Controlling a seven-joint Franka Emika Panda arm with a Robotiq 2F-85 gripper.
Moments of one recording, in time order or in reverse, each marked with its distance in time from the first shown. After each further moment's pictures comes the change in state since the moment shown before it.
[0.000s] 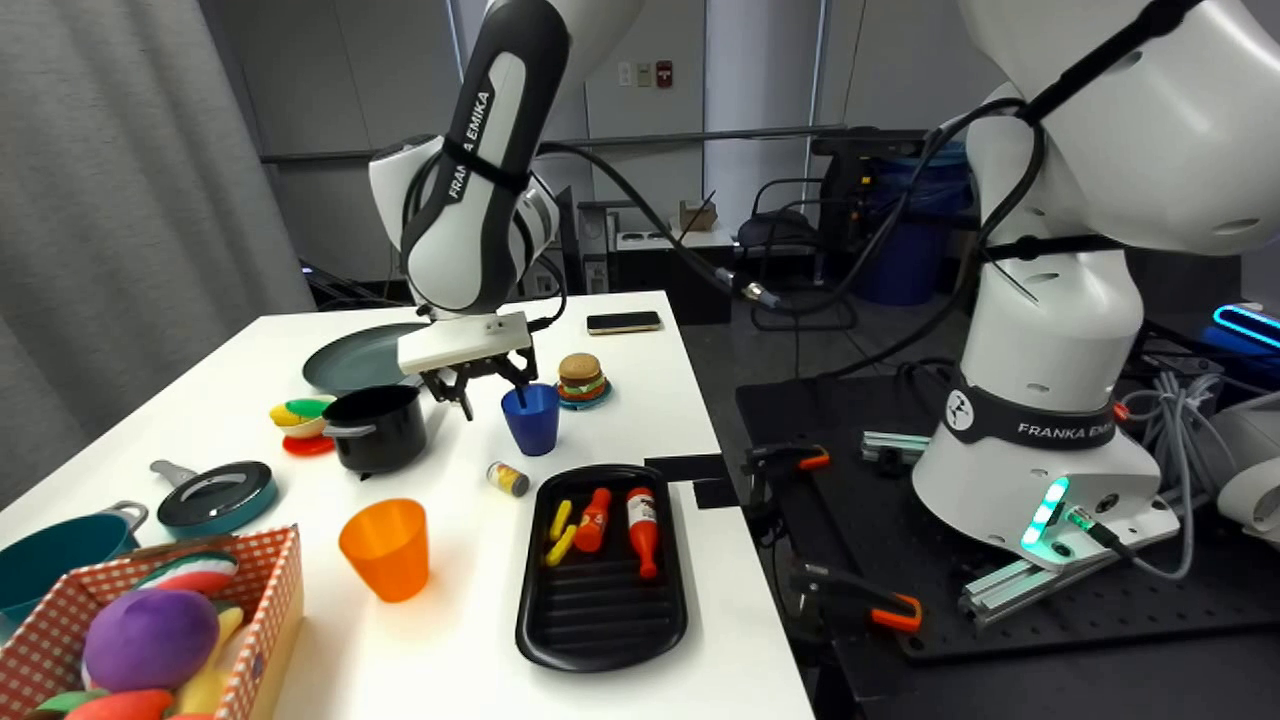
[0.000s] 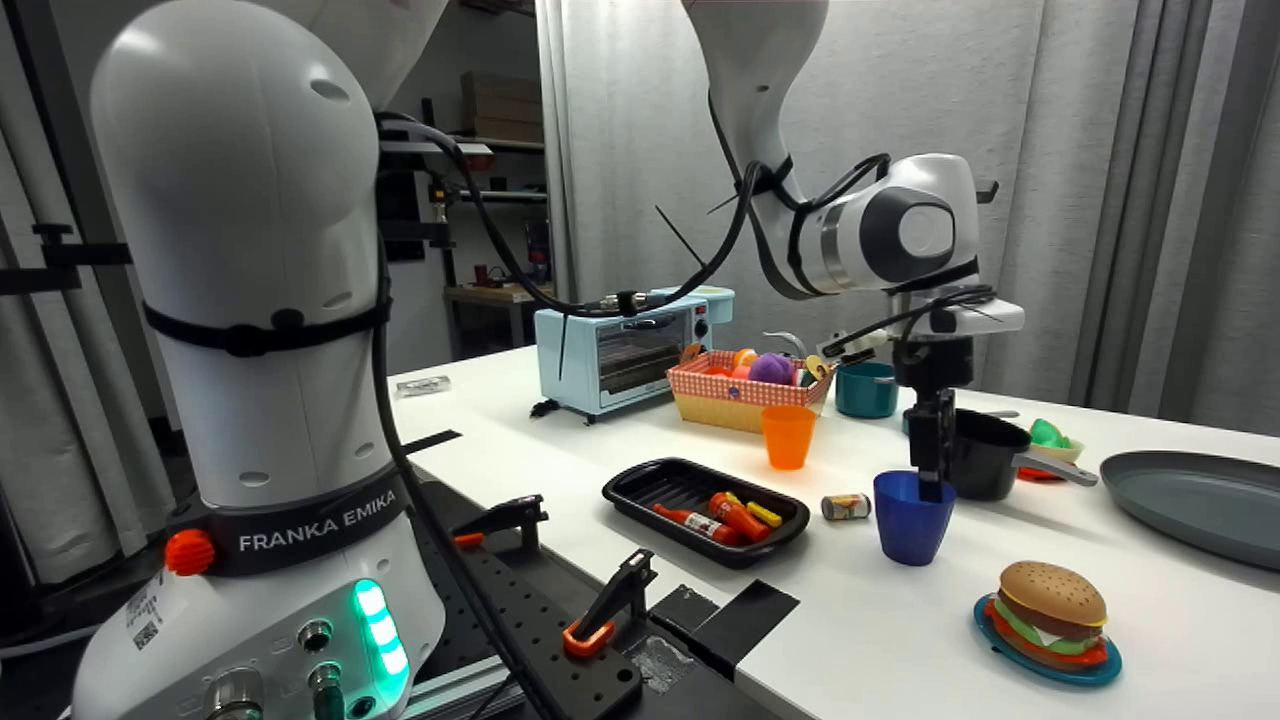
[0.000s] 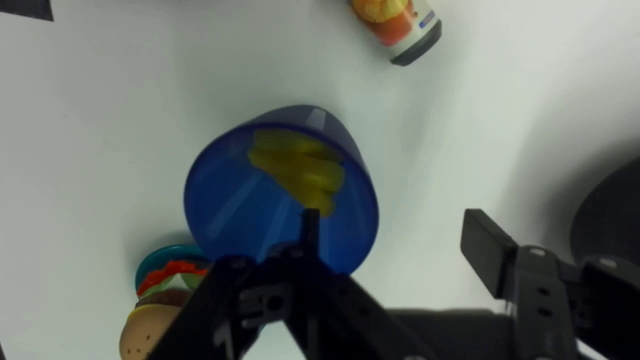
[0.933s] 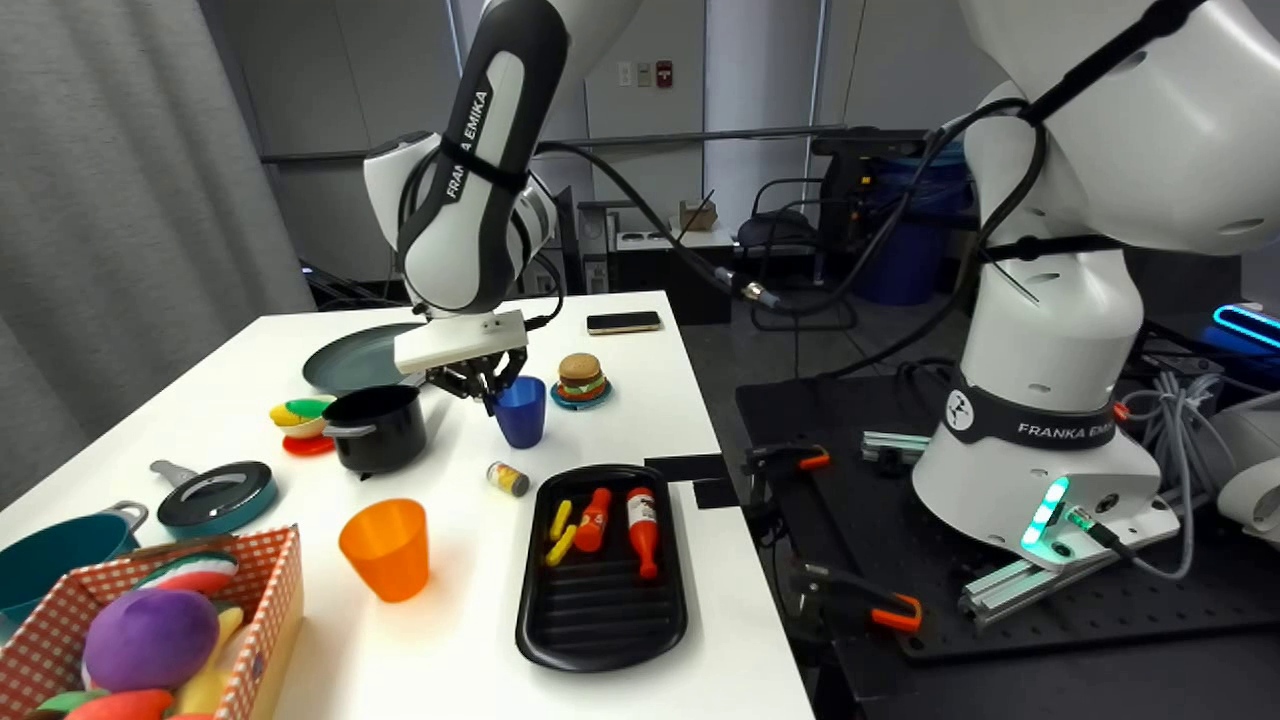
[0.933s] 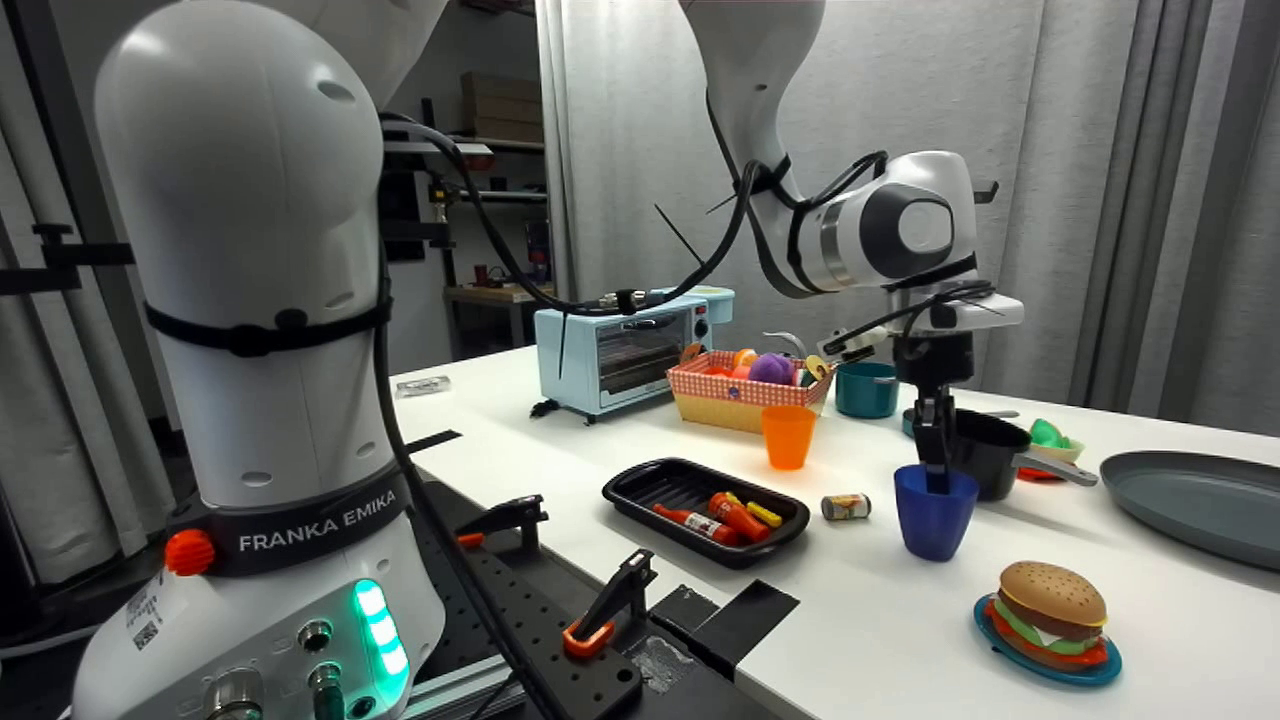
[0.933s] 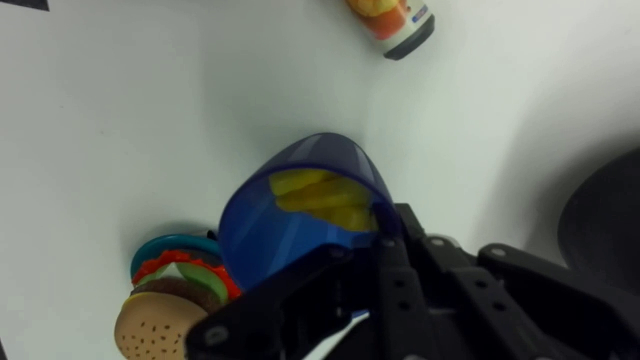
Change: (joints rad) arm 0.024 -0.001 -0.020 0.006 -0.008 0.000 0.000
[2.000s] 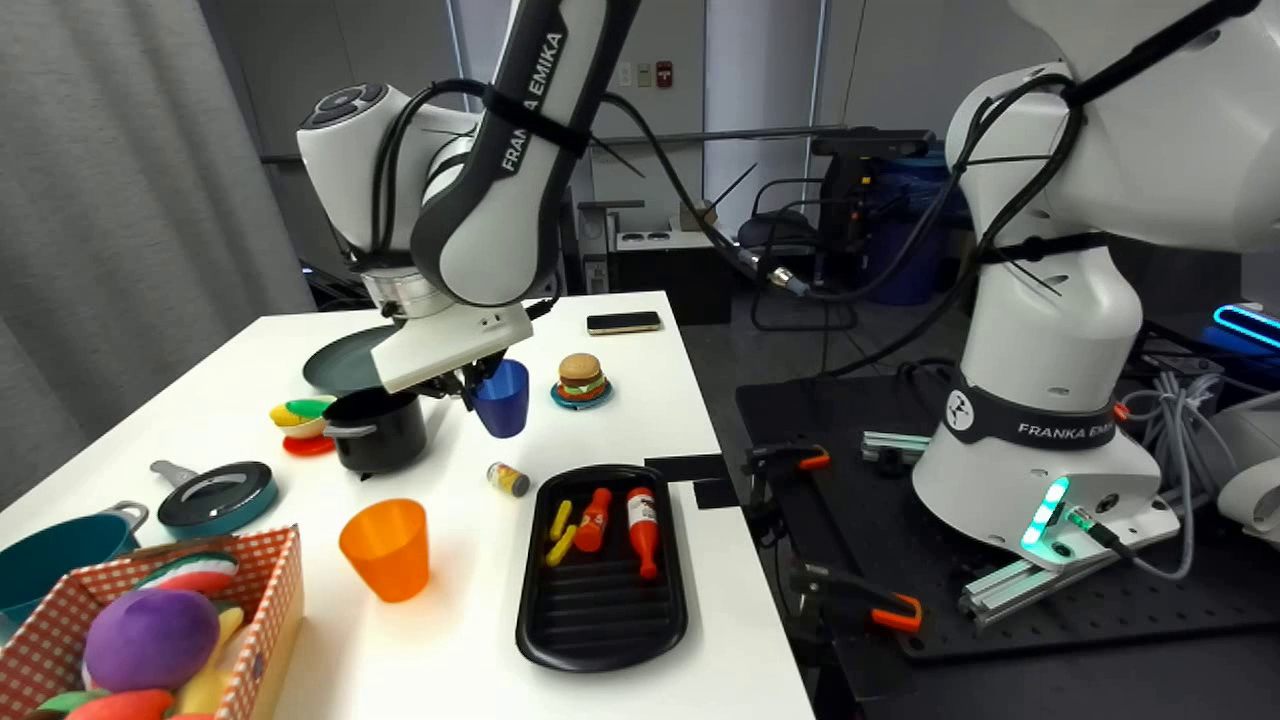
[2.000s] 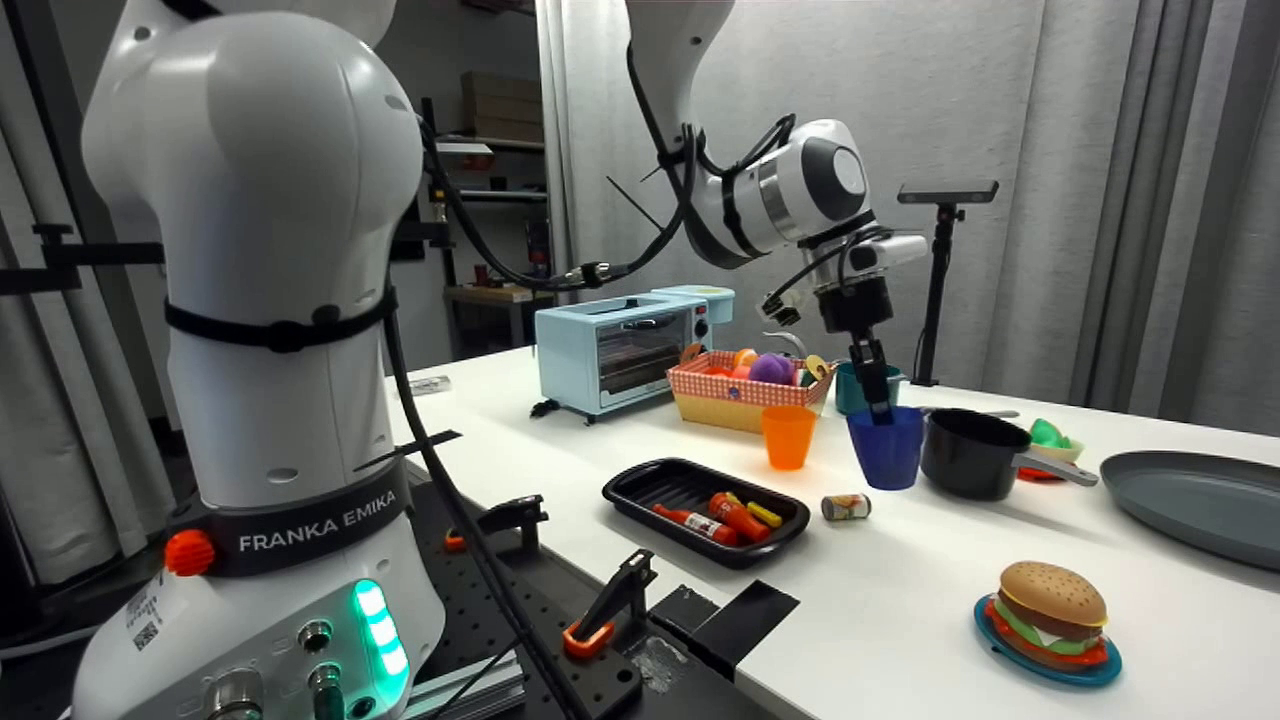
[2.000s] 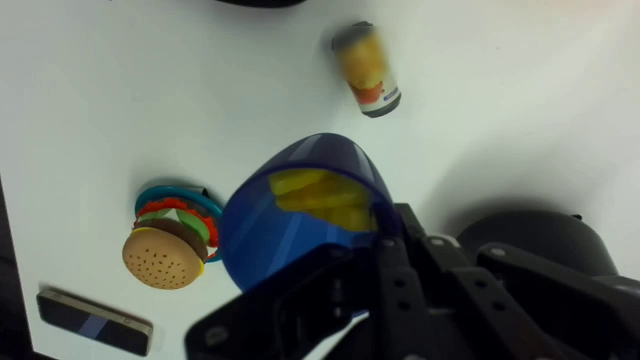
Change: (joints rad) arm 0.236 -0.164 -0.090 -0.129 -0.318 -0.012 0.153
